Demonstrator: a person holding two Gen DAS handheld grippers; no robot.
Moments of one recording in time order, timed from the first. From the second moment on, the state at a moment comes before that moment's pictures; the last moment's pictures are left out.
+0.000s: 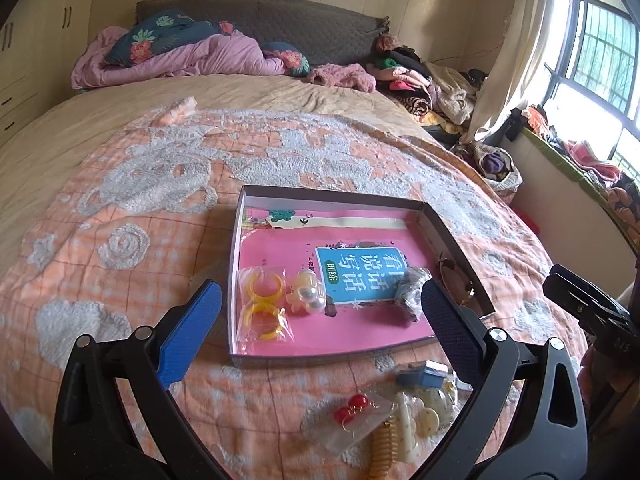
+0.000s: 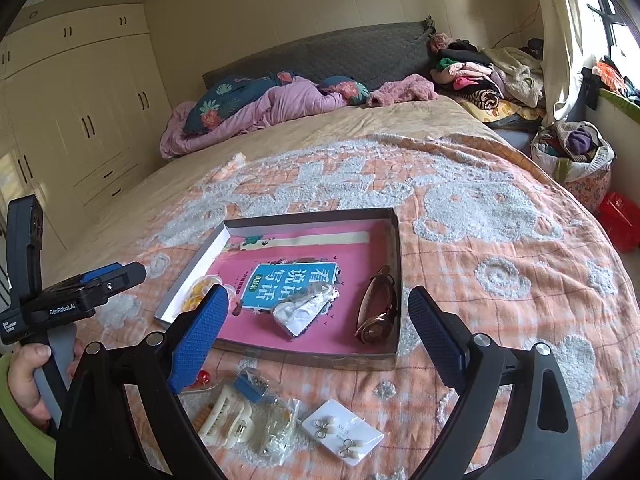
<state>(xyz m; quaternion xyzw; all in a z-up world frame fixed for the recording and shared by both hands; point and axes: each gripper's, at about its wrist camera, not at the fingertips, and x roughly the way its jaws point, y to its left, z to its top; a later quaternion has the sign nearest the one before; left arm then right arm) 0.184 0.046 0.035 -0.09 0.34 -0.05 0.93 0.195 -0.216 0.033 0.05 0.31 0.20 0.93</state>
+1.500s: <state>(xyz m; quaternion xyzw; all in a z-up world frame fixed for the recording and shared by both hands) 0.098 0.027 0.020 -0.05 0.35 -0.06 0.93 0.117 -0.208 0.030 0.04 0.32 0.23 0.92</state>
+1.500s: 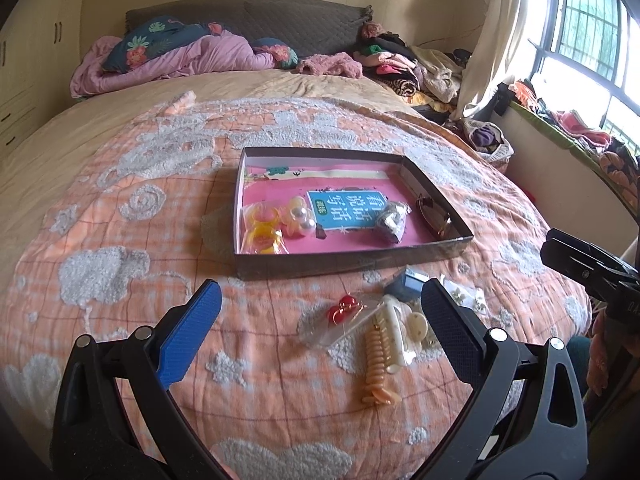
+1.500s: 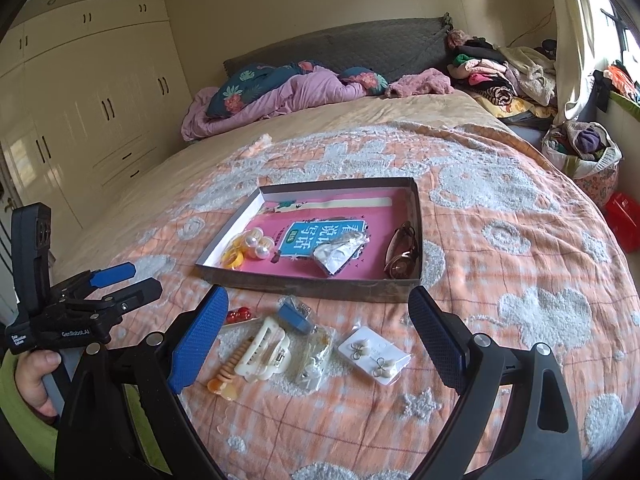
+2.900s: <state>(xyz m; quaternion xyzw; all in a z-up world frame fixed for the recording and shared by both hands) 0.063 0.006 -0.045 -0.03 0.43 -0.13 0.89 0.108 -0.204 -0.030 0.04 0.42 0.24 0.87</state>
